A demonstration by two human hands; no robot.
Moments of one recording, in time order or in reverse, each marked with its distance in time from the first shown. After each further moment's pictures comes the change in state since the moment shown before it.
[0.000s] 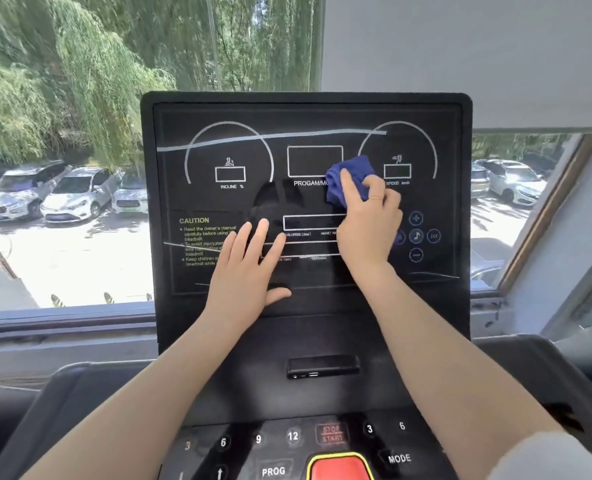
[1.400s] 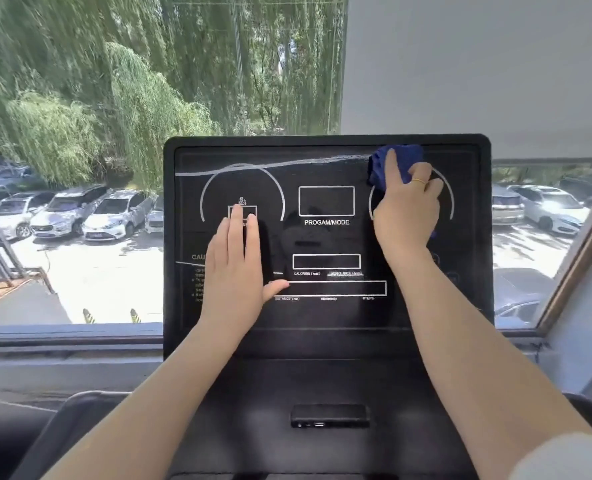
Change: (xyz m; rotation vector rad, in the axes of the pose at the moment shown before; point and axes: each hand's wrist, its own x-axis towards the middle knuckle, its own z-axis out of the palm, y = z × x) left_hand 0.039 -0.014 -0.035 0.015 0.046 -0.311; right_hand 0.084 0.016 -0.013 -0.067 -0.206 0.114
